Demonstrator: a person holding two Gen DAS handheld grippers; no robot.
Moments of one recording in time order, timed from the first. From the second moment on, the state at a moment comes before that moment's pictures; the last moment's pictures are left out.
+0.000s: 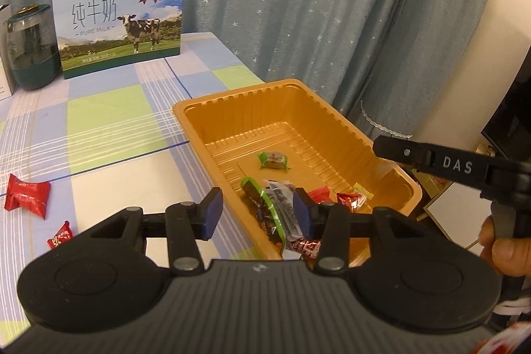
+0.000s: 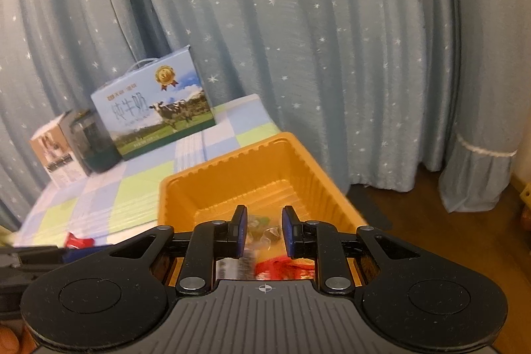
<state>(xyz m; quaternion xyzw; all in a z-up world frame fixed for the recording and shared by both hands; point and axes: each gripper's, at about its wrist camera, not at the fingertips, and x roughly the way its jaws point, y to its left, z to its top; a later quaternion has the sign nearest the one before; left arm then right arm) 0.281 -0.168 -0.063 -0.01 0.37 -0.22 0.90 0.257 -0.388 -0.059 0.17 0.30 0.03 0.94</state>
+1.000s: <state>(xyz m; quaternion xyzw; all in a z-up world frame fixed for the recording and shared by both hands) 0.192 -0.092 -0.026 -0.02 0.37 -0.14 0.92 0.172 -0.336 -0.015 0.18 0.30 0.05 0.94</state>
